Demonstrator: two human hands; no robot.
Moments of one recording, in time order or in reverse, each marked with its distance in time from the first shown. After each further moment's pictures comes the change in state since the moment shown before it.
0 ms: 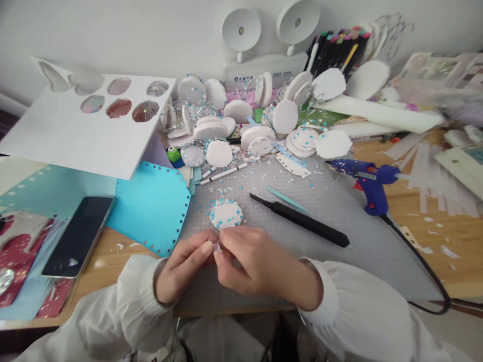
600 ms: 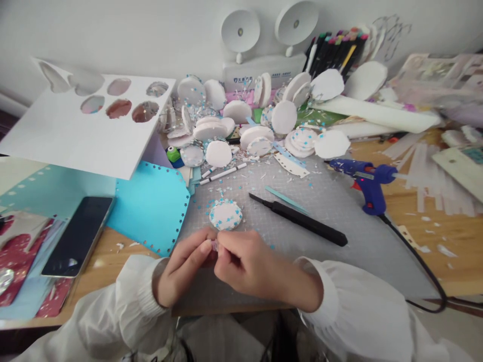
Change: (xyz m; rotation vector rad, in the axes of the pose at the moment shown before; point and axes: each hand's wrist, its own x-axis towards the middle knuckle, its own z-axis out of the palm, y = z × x) left_hand -0.002 0.004 0.003 0.029 0.011 0.062; right_hand -0.005 0.000 0.010 0.165 0.034 0.125
